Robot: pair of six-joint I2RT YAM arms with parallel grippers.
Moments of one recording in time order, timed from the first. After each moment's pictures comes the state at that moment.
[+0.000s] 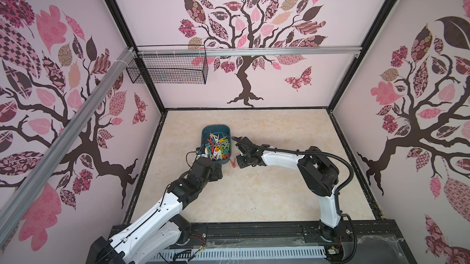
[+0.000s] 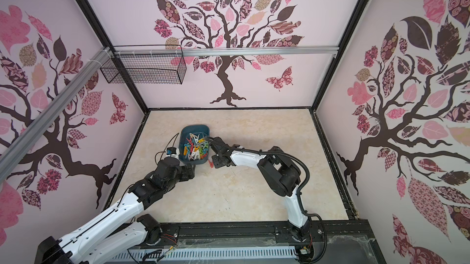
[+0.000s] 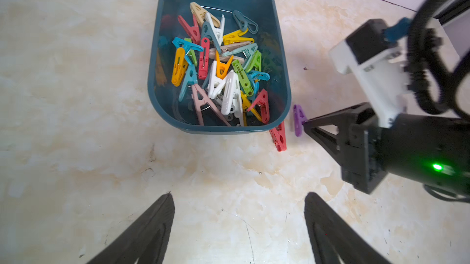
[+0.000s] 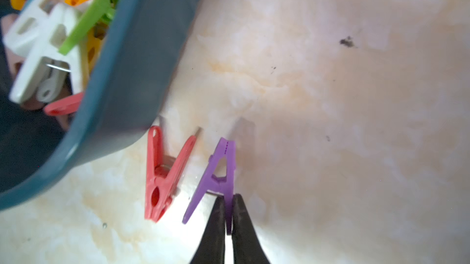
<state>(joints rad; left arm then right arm) -0.57 0.86 0.56 -0.42 -0.28 -0.57 0.83 2.00 1.37 -0.37 0.09 0.38</state>
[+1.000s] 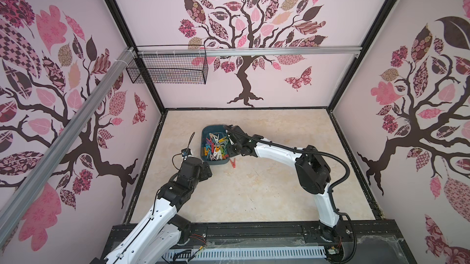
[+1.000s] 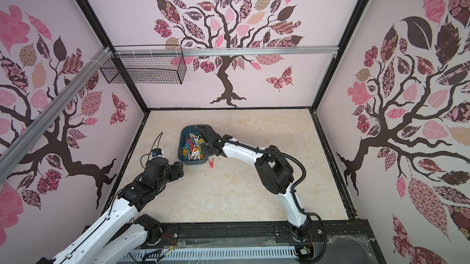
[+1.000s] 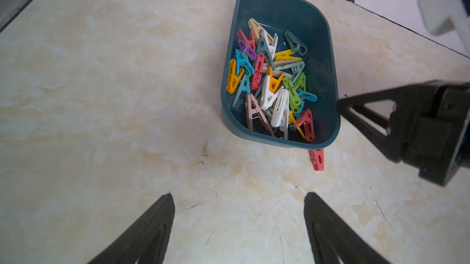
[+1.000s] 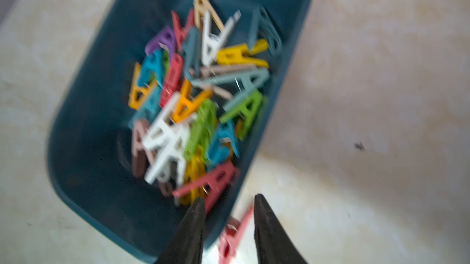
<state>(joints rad) -0.44 0.76 0.56 -0.53 -0.30 -0.58 0.85 2.07 1.58 -0.42 0.10 0.41</state>
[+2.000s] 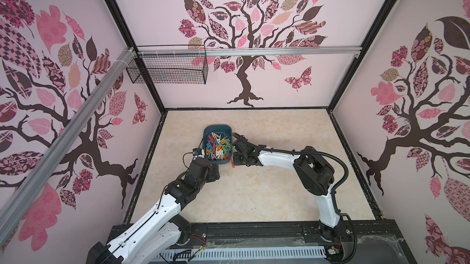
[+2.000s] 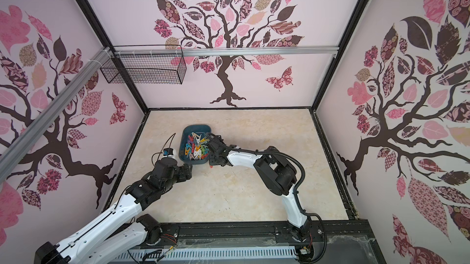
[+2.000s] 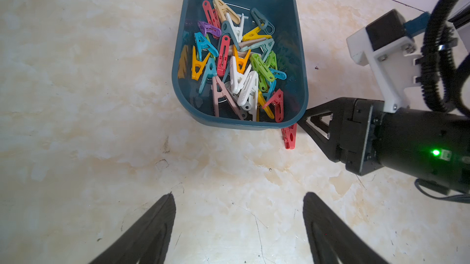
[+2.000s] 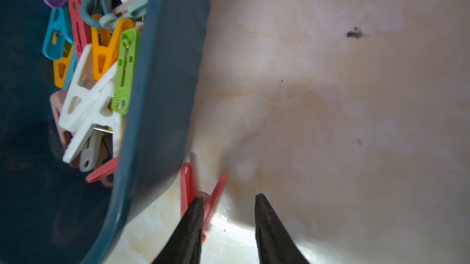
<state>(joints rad) -0.57 0.83 0.56 -0.47 -0.29 -0.58 0.85 2.10 1.42 -0.29 0.10 0.67</state>
